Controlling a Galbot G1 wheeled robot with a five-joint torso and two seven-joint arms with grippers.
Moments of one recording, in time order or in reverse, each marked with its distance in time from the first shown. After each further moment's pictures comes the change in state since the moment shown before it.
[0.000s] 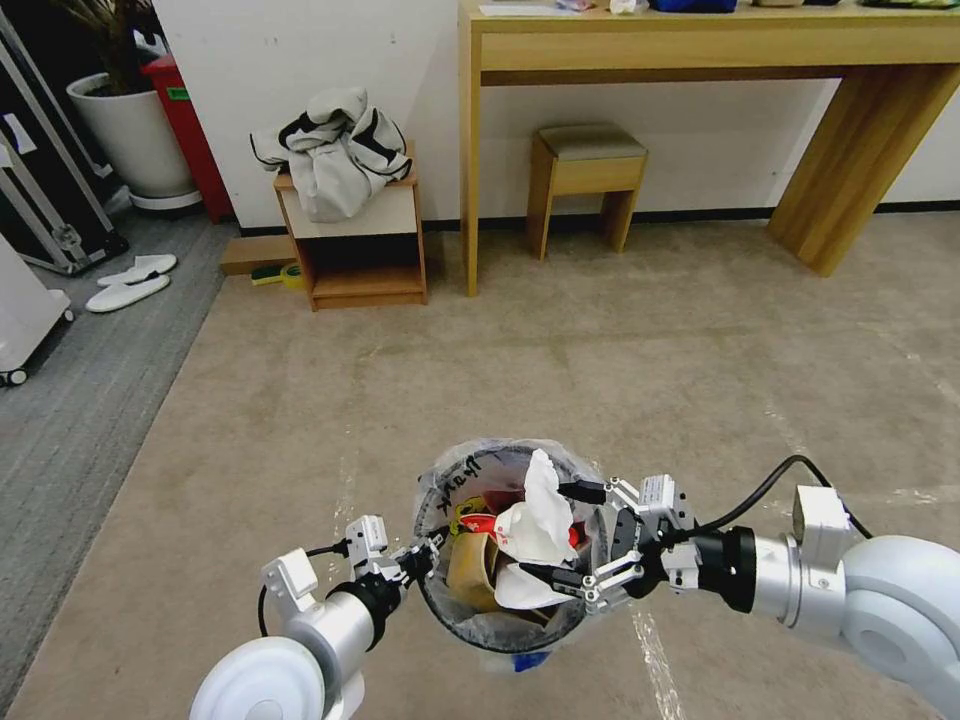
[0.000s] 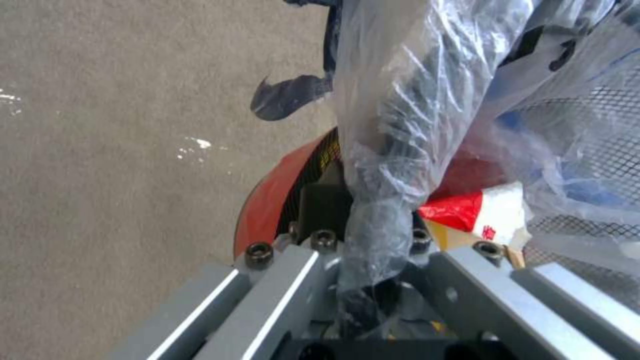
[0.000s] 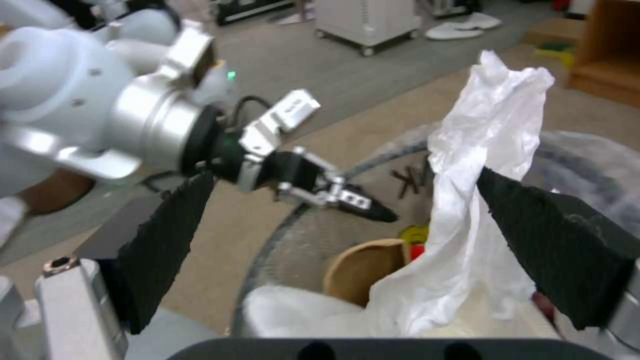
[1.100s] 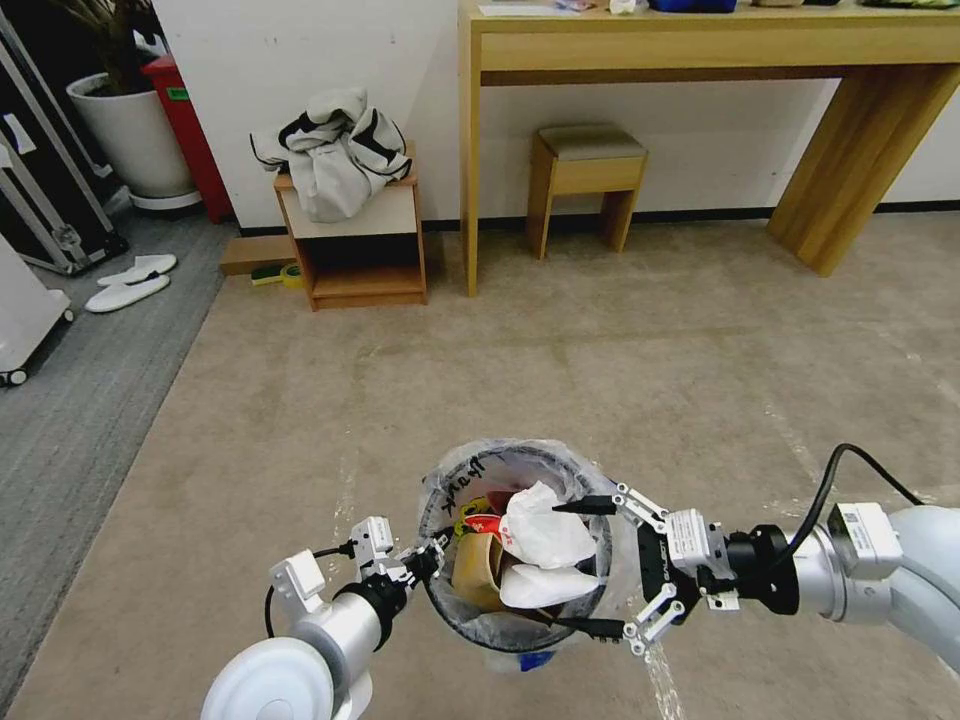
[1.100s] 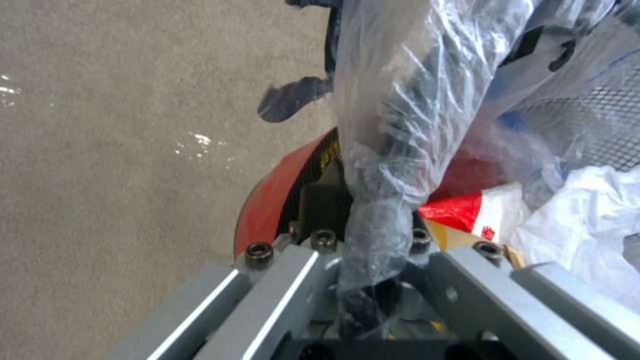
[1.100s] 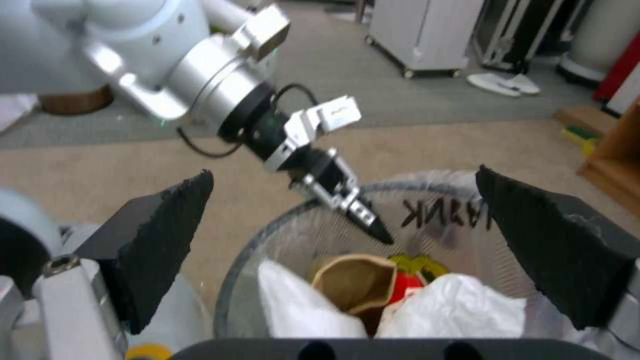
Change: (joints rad) left arm 0.006 -0.018 0.018 0.010 0.034 0.000 0.011; right arm 0.007 0.003 0.087 -0.043 -0.189 0.189 -0.259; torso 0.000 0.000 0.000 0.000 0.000
